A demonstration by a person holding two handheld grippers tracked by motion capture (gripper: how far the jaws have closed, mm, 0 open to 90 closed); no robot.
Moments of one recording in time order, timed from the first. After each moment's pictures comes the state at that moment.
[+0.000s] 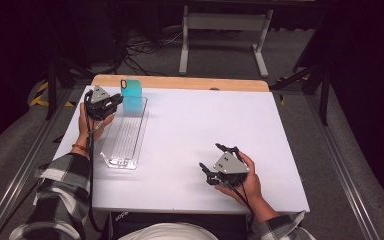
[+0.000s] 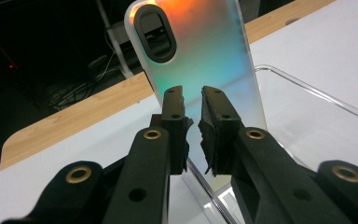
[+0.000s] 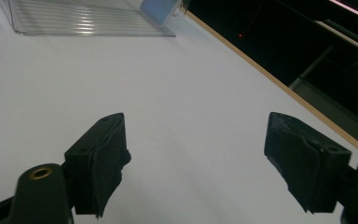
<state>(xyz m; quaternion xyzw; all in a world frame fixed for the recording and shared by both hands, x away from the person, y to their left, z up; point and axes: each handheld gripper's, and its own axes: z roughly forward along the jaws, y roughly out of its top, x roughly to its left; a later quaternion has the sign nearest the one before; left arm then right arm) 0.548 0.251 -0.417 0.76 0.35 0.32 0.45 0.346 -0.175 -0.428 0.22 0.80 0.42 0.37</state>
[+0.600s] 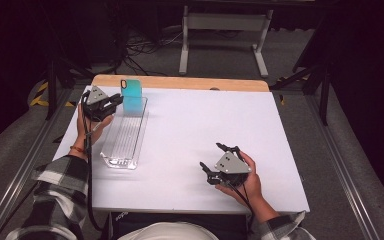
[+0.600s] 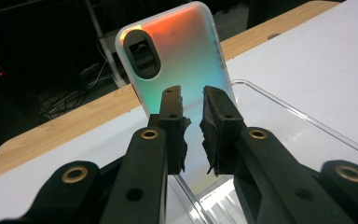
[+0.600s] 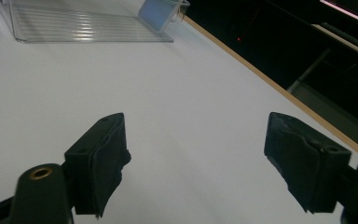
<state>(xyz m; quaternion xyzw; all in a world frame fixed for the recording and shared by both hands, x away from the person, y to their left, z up) 0.533 0.250 -0.408 0.75 0.34 0.31 0.47 0.345 -0.177 -0.426 0.22 0.80 0.42 0.37</state>
